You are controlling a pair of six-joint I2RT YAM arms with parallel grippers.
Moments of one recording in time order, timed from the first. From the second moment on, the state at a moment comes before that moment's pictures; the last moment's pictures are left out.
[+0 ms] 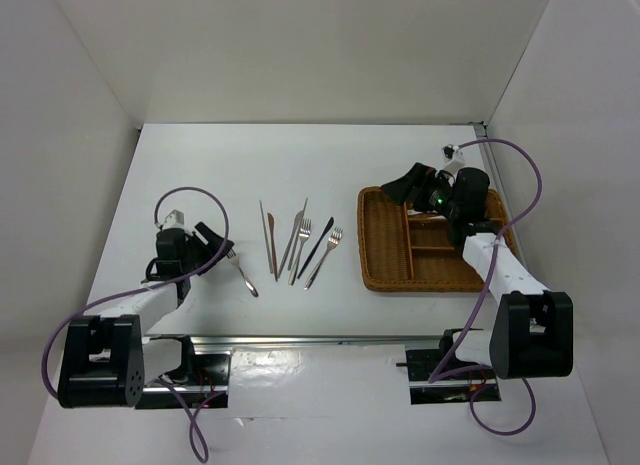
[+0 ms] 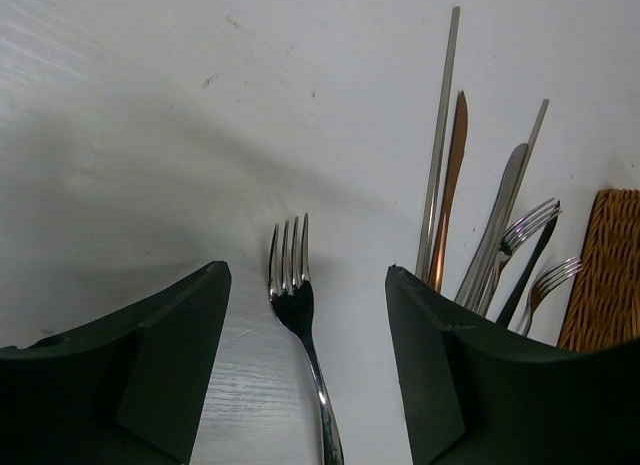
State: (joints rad) left arm 0.05 1.13 0.29 0.26 0.19 -0.72; right arm 0.00 1.25 0.72 0.24 -0.56 0.53
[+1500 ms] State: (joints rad) left arm 0.10 1.49 0.41 0.39 0.41 -0.77; right arm 0.00 1.27 0.73 0.25 -0.57 0.52
